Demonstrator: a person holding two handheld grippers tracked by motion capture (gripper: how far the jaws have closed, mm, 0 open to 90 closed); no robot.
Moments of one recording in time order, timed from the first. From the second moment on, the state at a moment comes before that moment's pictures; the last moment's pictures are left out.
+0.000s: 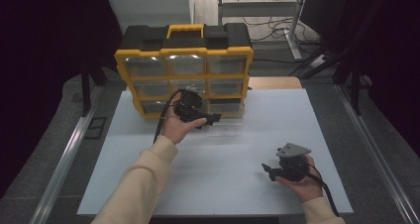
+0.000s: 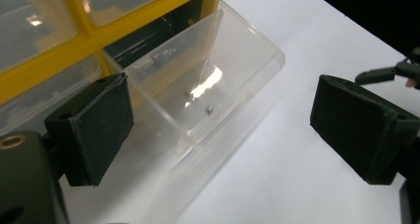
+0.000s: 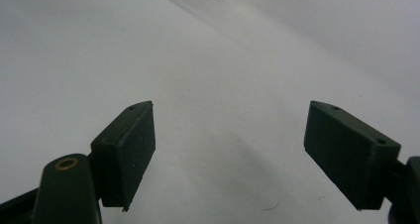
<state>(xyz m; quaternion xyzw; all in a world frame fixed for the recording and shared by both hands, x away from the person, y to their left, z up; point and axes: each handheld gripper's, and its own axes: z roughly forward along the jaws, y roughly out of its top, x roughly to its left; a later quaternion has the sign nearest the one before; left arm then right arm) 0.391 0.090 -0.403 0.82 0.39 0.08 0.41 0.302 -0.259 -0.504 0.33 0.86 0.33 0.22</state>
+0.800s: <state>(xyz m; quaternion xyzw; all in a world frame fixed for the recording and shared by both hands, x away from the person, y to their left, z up) 0.313 0.169 -0.438 0.81 0.41 0.12 0.40 0.300 -0.258 -0.502 0.33 0.86 0.33 0.22</state>
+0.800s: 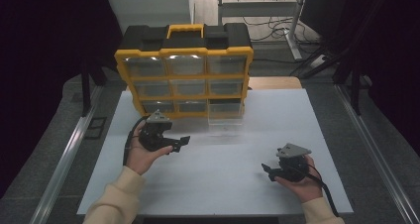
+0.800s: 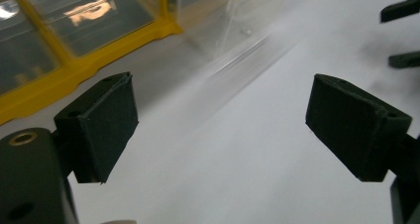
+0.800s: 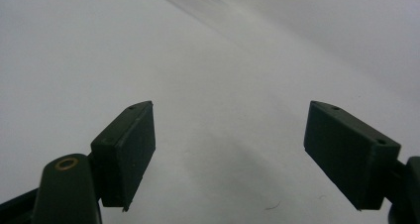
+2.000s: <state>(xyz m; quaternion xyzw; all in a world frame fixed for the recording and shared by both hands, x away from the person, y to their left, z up) 0.253 0.224 -0.489 0.80 0.44 0.13 0.37 0.300 -0.253 -0.499 0.34 0.85 0.35 0.21</state>
